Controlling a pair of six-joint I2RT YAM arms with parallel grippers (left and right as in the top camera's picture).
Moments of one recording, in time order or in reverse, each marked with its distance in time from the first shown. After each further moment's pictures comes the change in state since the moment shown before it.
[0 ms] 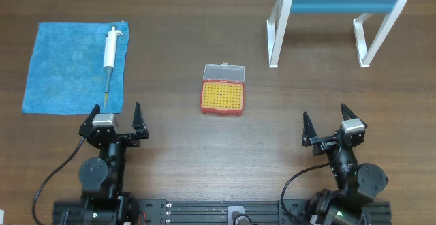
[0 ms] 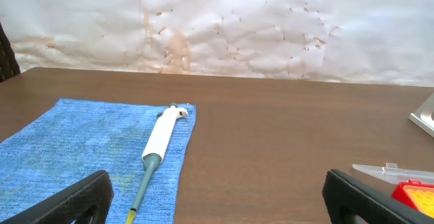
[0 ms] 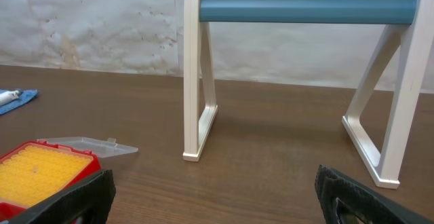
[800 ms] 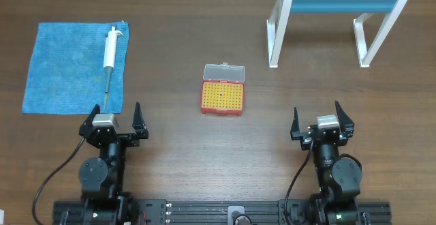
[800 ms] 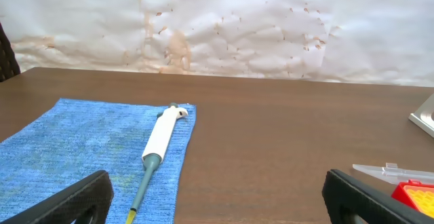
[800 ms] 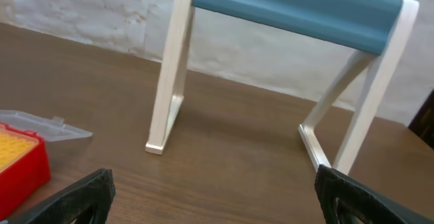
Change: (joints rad) left arm 0.000 0.000 0.000 0.000 0.000 0.000; right arm 0.574 -0.009 0.000 -0.023 0.730 -0.199
